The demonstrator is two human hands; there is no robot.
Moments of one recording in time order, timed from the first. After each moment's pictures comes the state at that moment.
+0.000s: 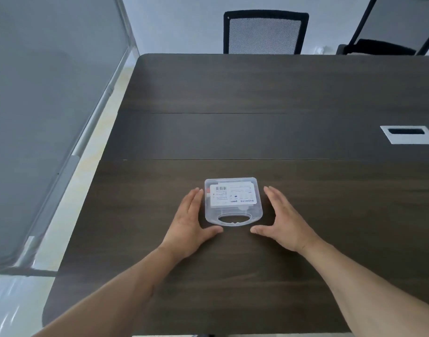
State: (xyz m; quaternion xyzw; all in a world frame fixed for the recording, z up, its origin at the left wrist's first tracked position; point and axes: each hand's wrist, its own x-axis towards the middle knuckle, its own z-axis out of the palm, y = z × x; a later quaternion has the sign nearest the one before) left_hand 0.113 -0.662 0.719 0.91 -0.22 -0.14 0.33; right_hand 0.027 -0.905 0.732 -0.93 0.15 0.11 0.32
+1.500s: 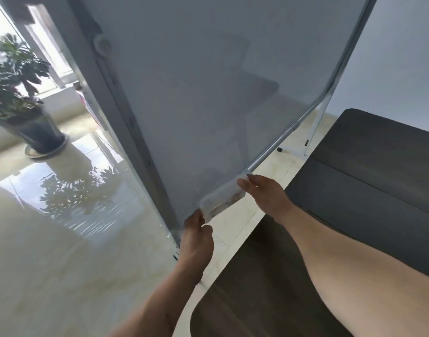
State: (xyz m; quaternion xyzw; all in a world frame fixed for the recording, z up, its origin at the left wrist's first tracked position) left_hand 0.168 -0.374 0.757 0.78 0.31 0.07 0.54; right_hand 0.313 -0.508 0.780 -0.83 -0.16 0.17 0.51
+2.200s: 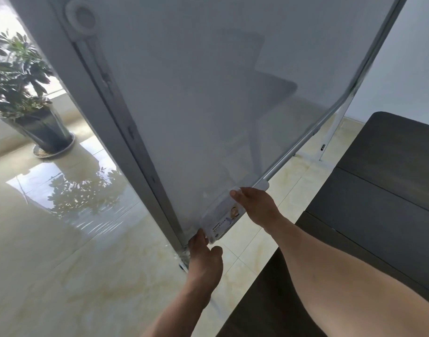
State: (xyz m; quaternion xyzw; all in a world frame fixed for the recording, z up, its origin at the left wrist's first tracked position) left_hand 0.196 -0.352 0.704 0.71 0.37 0.02 0.60; right_hand 0.353 -0.440 0.719 -0.87 -0.17 0.19 0.43
